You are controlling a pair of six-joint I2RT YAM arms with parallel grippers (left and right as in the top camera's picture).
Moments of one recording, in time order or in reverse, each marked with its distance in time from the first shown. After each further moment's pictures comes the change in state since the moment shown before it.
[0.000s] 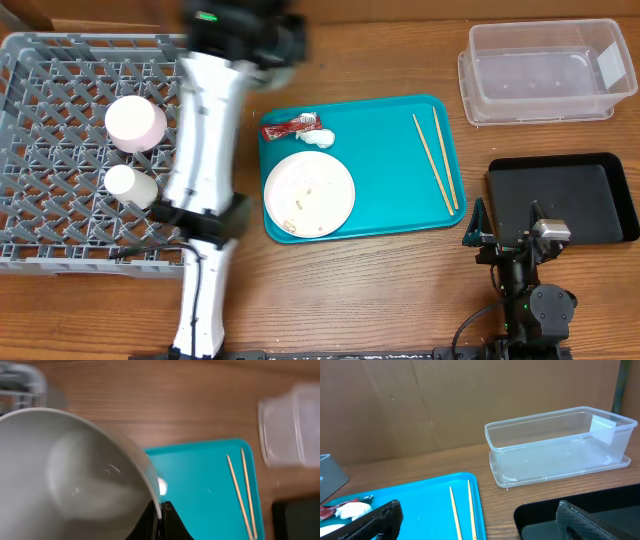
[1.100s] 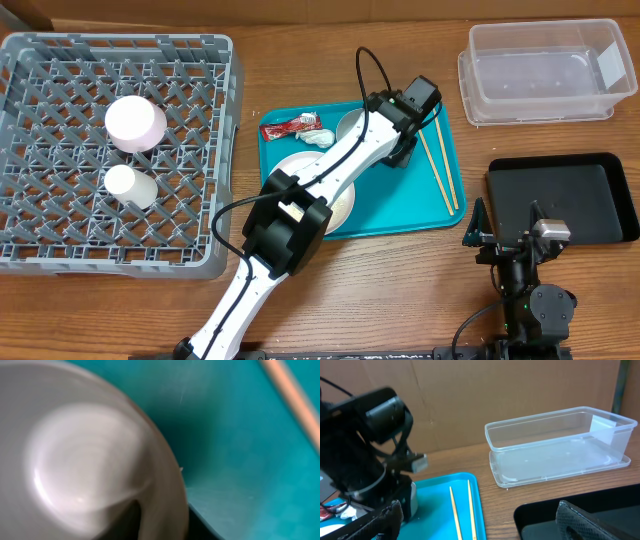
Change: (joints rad) left arm -0.488 0.061 -0.883 0.602 -0.281 0.054; right arm 0.000 0.000 0.000 0.000 0.000 0.000
